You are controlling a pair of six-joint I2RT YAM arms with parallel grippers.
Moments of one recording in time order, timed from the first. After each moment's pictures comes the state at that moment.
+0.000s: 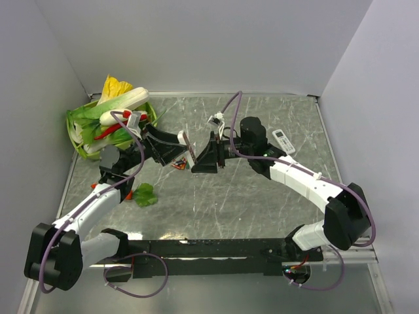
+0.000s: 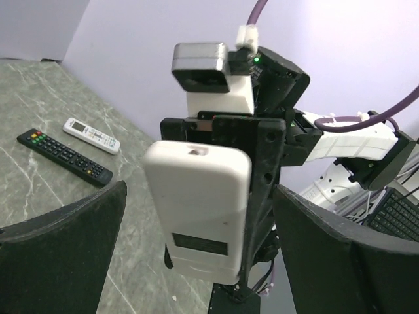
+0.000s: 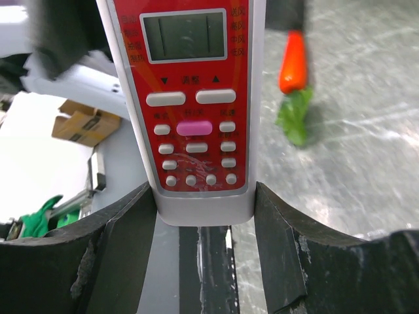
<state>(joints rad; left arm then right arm) -0.30 1.08 0.58 0.94 0.78 -0.97 0.63 1.39 1.00 0.18 -0.95 0.49</state>
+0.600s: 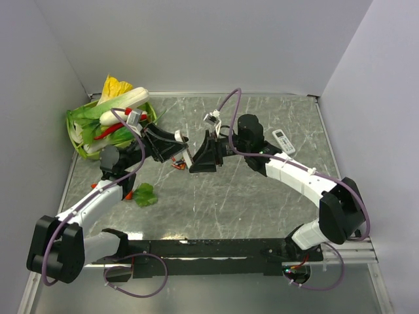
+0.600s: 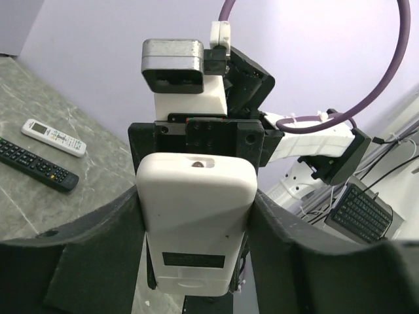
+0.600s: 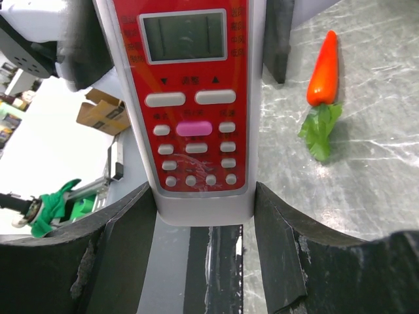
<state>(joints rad) -0.30 1.14 0.59 1.09 0.83 -1.12 0.64 1.45 1.04 0.28 -1.06 0.54</state>
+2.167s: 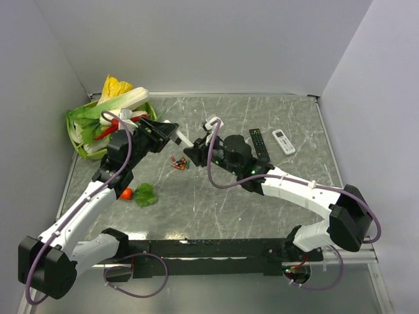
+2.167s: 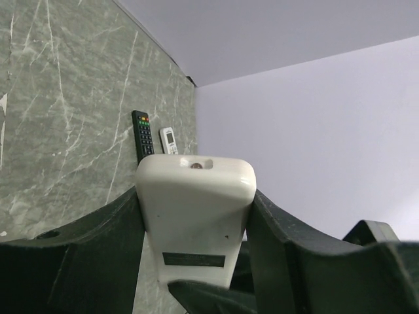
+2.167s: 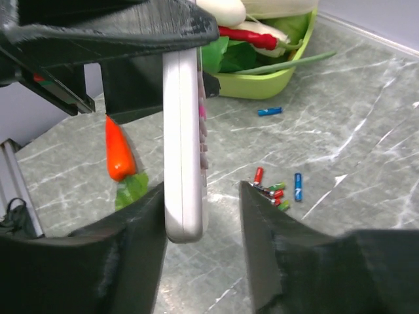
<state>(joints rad) -0.38 1.02 0.77 0.15 0.12 -1.20 0.89 1.37 0.97 0.29 -0.01 0.20</state>
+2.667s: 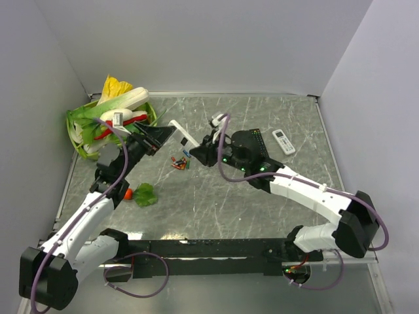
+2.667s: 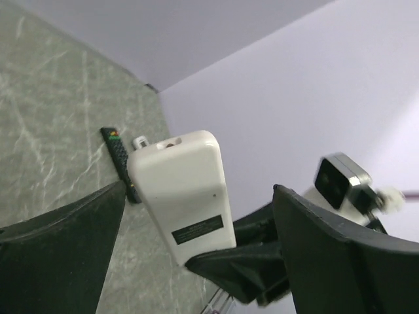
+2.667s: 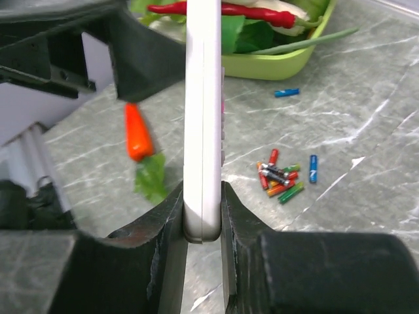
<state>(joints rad) -0.32 0.93 0.61 0.43 0.27 -1.13 0.85 1.32 0.98 0.18 -0.11 0.24</state>
